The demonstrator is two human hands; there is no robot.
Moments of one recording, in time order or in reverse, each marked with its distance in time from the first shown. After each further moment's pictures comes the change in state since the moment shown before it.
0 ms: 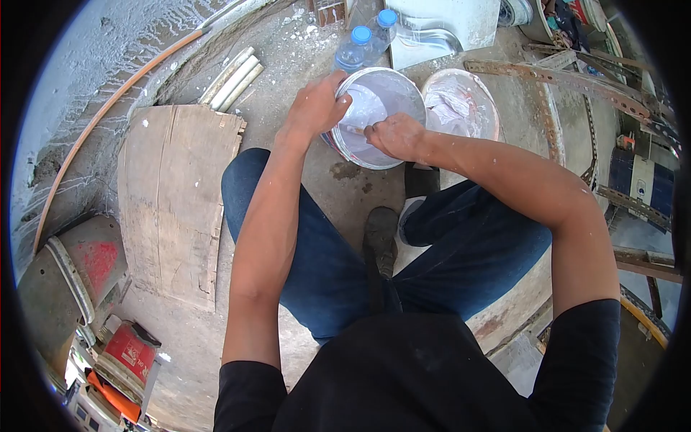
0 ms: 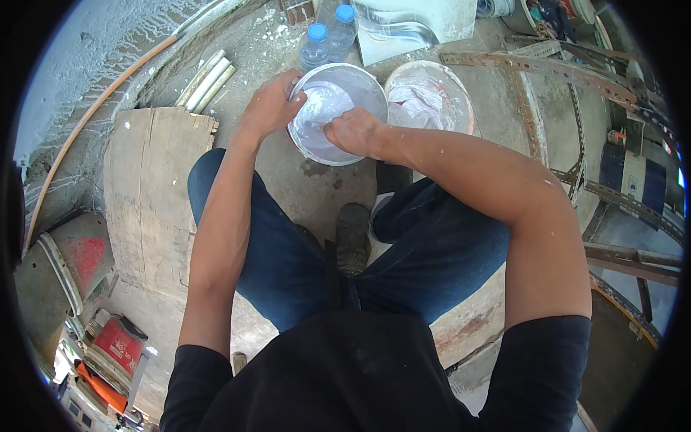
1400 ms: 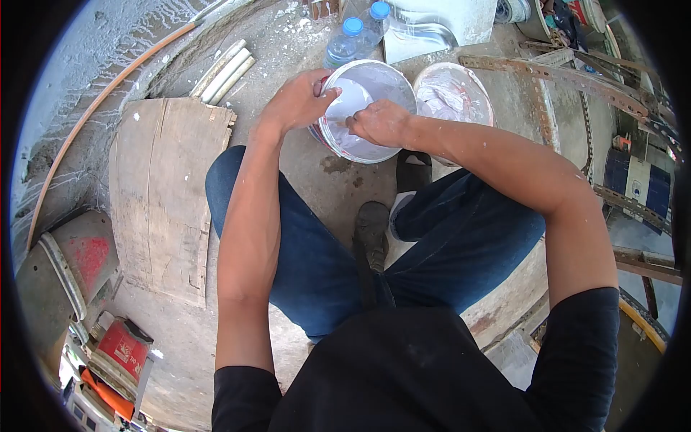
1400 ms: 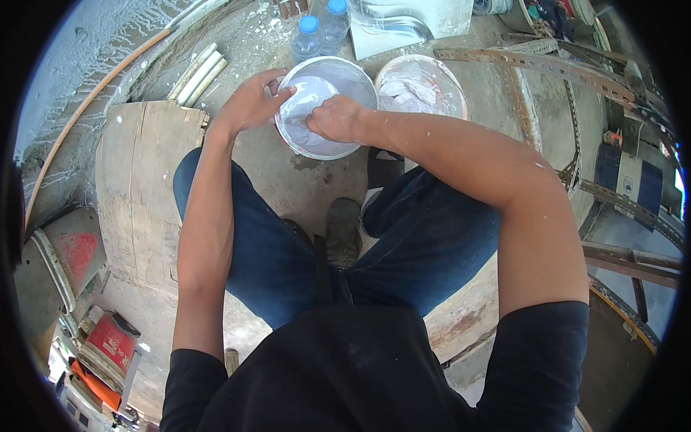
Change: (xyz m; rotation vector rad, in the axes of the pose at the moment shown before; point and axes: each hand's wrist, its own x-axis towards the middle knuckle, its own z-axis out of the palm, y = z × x) left_hand -0.008 -0.002 -0.014 -0.146 -0.134 -0.059; right_hand 0.014 0.006 -0.005 -0.005 0.023 -0.088
